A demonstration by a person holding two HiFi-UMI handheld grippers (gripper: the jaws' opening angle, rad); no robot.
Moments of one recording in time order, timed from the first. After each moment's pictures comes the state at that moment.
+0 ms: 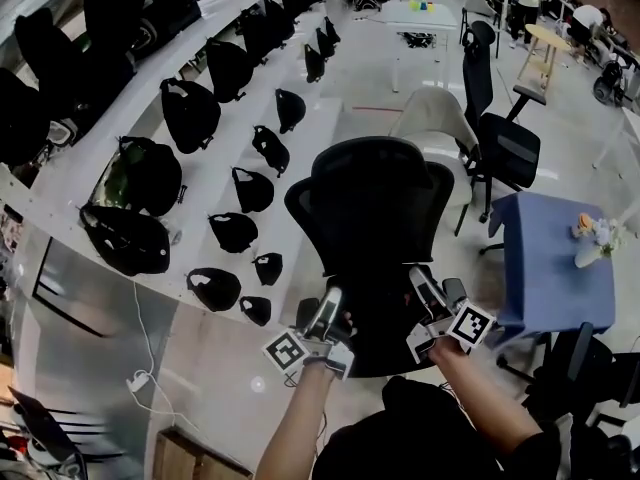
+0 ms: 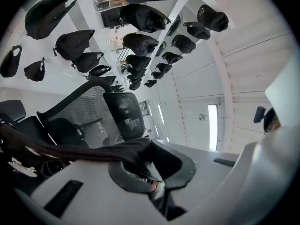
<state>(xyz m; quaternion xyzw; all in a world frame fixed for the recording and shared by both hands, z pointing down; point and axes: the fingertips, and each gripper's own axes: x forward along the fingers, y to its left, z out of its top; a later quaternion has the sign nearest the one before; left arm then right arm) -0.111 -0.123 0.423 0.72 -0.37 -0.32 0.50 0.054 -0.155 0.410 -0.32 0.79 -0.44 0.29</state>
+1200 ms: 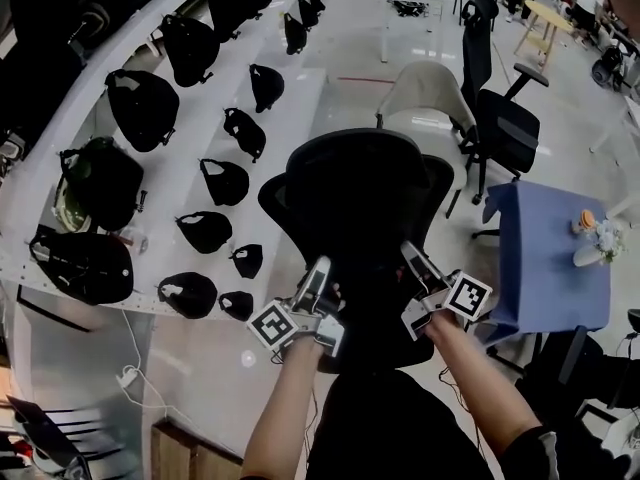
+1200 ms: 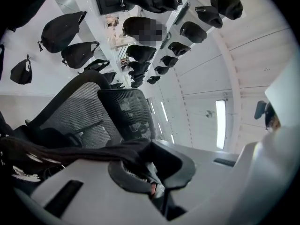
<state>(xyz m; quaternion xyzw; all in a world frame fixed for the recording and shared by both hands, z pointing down) -0.100 -0.248 0.451 0.73 -0.38 -0.29 0.50 0.063 -0.274 0.462 -0.32 0.77 -0.48 0.27</state>
